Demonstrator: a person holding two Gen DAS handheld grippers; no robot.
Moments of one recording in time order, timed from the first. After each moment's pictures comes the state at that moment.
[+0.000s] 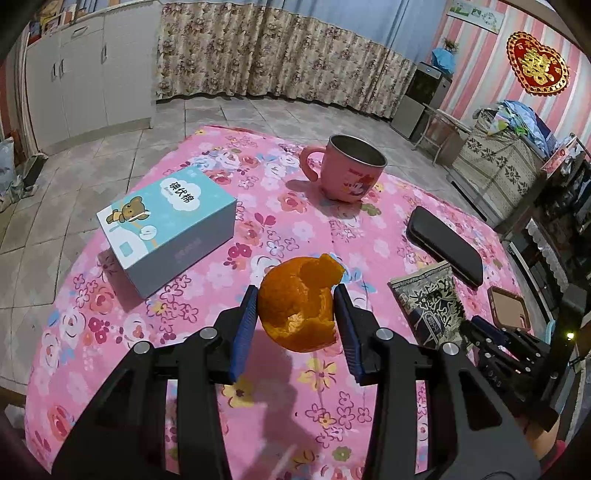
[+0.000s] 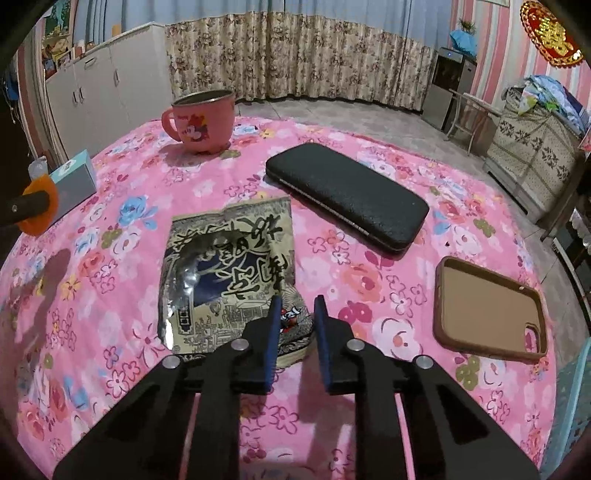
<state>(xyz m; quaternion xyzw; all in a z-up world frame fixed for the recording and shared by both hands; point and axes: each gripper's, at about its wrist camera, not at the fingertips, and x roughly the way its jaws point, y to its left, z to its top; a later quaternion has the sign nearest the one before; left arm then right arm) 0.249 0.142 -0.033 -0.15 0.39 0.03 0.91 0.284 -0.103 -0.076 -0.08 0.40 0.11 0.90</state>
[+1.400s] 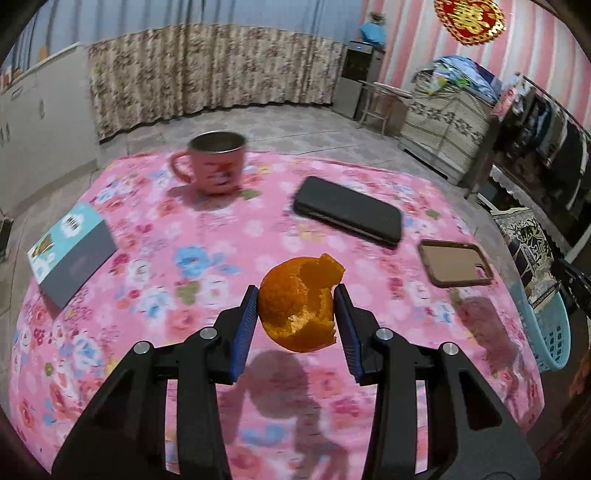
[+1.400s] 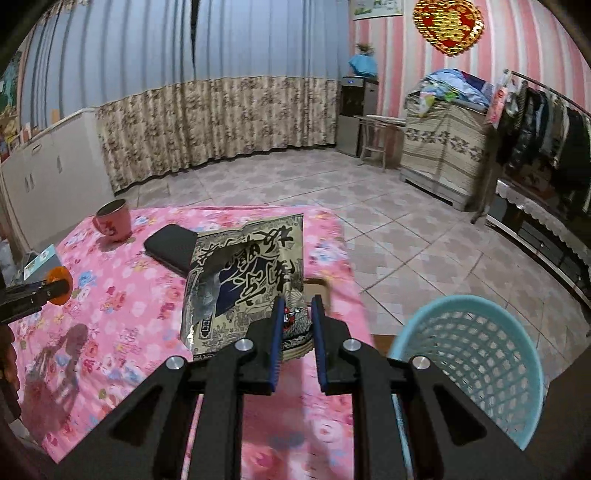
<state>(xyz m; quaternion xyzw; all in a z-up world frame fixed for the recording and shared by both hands) 0.237 0.006 -0.019 -0.06 0.38 -0.07 0.92 0.199 -0.299 0.011 0.00 0.31 -0.01 0.95</state>
